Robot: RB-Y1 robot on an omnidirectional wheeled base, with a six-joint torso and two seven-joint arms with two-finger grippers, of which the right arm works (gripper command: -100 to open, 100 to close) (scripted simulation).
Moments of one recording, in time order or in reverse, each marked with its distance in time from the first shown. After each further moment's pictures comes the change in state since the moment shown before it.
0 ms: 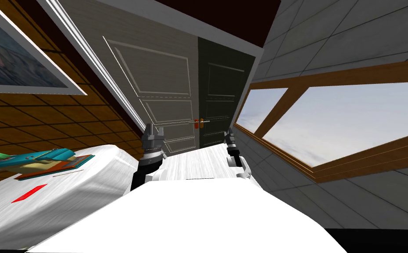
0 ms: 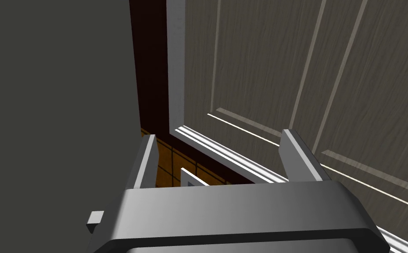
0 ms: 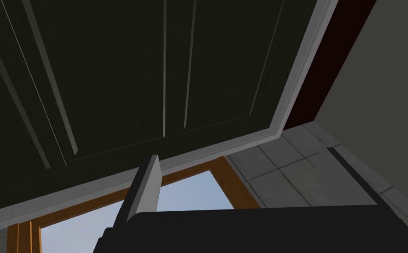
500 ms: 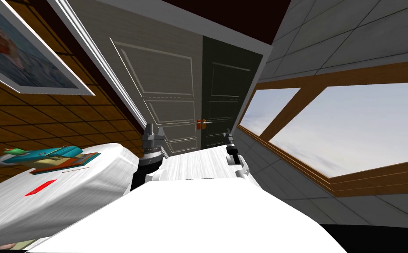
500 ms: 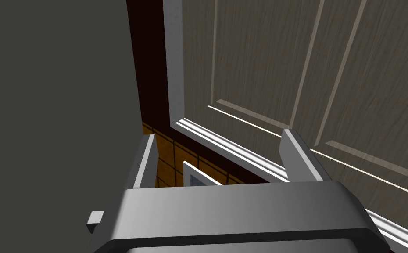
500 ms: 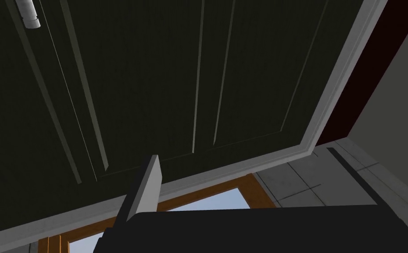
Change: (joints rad) arm -0.069 -0.014 -0.021 0.132 0.022 0.012 -0.026
